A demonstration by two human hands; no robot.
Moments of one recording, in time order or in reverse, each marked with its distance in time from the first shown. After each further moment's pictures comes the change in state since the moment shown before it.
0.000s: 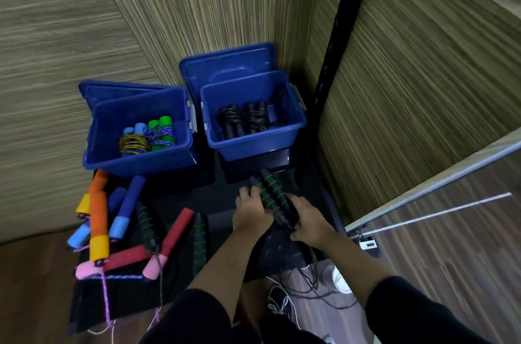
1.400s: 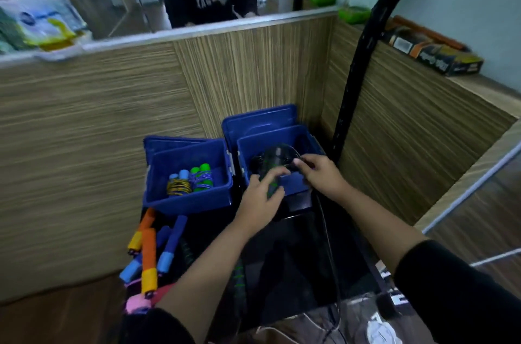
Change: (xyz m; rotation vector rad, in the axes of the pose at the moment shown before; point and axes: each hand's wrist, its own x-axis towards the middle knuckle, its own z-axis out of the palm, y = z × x) left_hand -0.027 0.018 -0.159 -0.352 0.185 0.556; right_hand 0.017 -0.163 -0.108 0.262 0.451 -0.227
